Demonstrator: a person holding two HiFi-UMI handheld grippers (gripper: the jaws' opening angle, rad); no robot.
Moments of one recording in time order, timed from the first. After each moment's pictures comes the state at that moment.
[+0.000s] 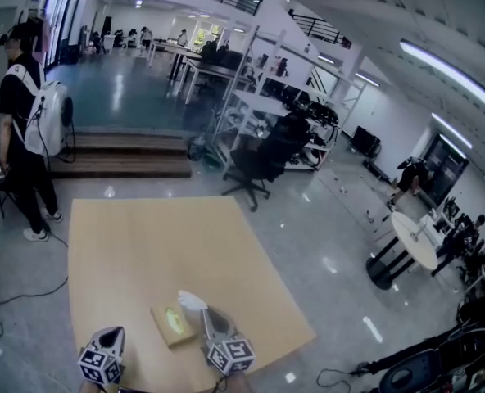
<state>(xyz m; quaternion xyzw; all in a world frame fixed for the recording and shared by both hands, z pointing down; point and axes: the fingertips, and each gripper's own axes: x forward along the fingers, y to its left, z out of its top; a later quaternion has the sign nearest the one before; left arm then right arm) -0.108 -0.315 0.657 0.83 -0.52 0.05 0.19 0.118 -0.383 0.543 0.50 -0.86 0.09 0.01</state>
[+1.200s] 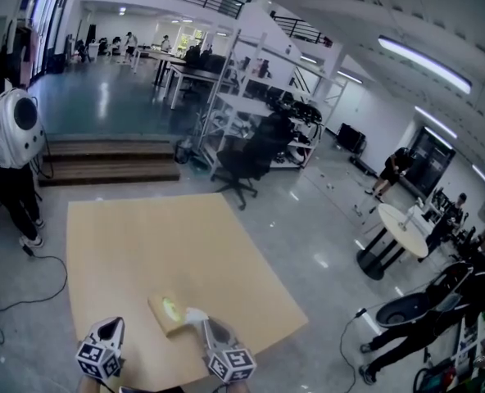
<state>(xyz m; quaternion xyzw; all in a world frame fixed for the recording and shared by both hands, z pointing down) -0.097 -0.272 0.604 0.86 -0.50 0.01 0.14 0.136 -0.279 0.555 0.54 -0.84 0.09 0.01</state>
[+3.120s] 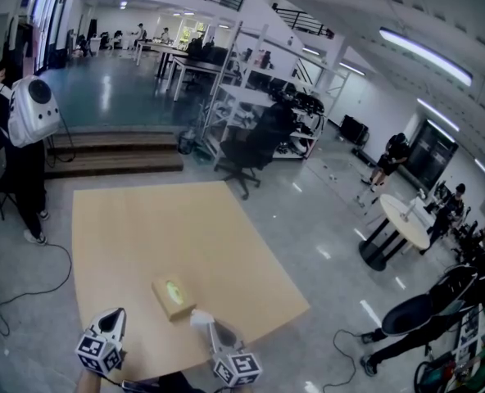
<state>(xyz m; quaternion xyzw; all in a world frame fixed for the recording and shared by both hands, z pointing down) -0.096 -0.241 0.588 0.86 -0.49 0.00 0.13 0.141 -0.217 0.556 0.54 -0.84 0.08 0.01</state>
